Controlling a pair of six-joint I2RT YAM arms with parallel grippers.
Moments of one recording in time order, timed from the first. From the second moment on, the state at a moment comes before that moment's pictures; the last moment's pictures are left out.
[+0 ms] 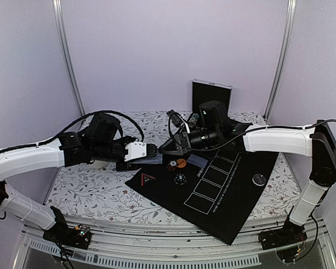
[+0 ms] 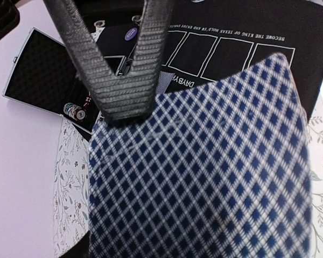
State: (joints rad) left arm -0.84 1.28 0.95 -0.31 0.12 0.84; right arm 0.84 1.74 1.26 0.09 -0.79 0.58
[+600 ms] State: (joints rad) left arm -0.84 1.28 0.95 -0.30 0.12 0.84; right arm 0.84 1.66 1.31 -0.08 -0.71 0.49
